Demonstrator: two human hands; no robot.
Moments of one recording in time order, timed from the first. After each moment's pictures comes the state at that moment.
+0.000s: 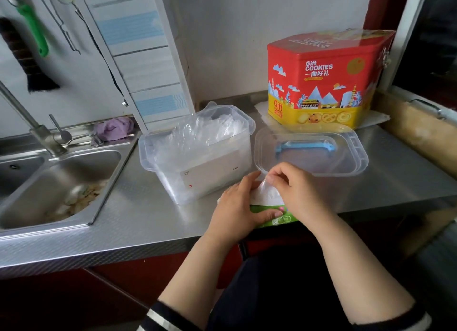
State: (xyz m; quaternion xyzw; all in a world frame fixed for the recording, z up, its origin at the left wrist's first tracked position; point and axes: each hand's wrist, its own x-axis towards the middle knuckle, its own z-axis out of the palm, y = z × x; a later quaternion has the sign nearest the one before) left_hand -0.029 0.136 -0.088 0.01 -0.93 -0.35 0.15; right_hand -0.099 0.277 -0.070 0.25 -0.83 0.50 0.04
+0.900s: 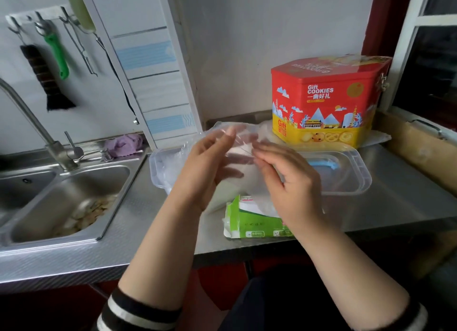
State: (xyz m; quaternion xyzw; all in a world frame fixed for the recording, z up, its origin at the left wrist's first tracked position) left_hand -0.017 0.117 0.056 -0.03 -0.67 -0.72 0.16; right_hand -0.081 0.247 -0.011 0.40 -0.64 0.52 0.41
